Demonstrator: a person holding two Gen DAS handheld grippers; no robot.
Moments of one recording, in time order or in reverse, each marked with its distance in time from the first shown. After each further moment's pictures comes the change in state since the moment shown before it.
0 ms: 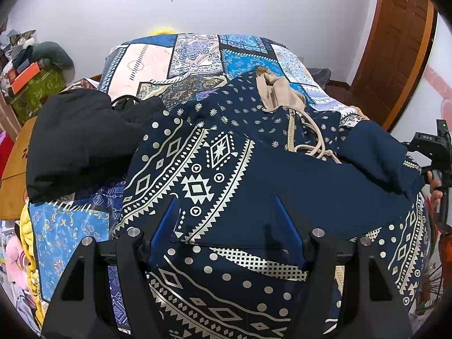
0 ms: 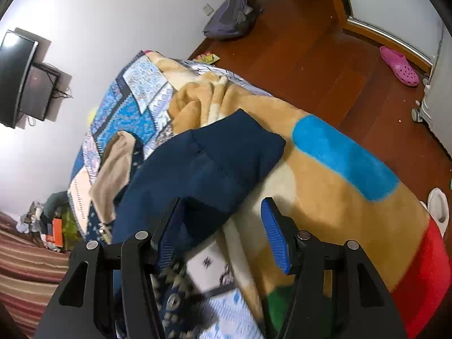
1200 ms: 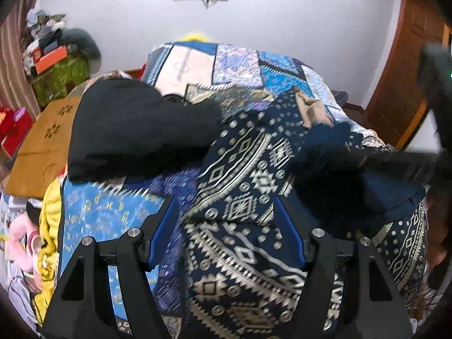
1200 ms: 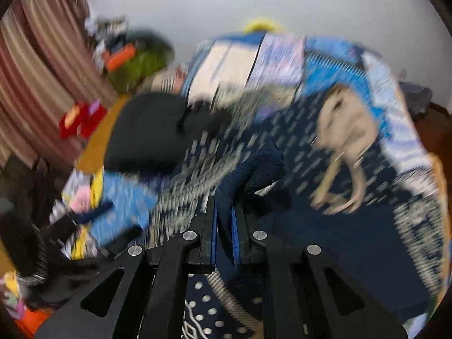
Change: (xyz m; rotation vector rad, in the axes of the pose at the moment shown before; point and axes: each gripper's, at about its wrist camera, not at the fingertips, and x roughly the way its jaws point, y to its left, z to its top) left arm -0.044 0.084 -0.029 -0.119 -0.064 0.042; right arm 0.018 0.269 -0.228 -0.991 0.214 0.154
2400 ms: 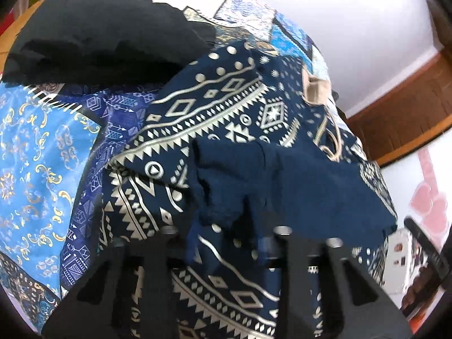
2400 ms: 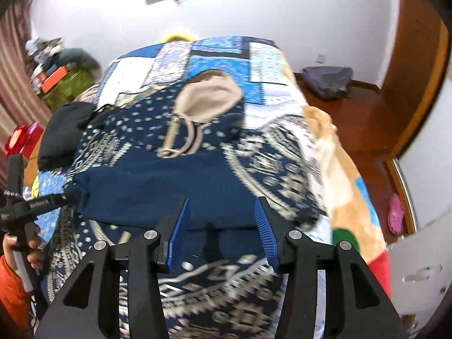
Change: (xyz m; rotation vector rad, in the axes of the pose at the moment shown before) left arm 0.079 0.000 -0.017 -0.332 0.248 -0.201; right arm -0.128 -0.133 -0.082 0.181 -0.105 -0.347
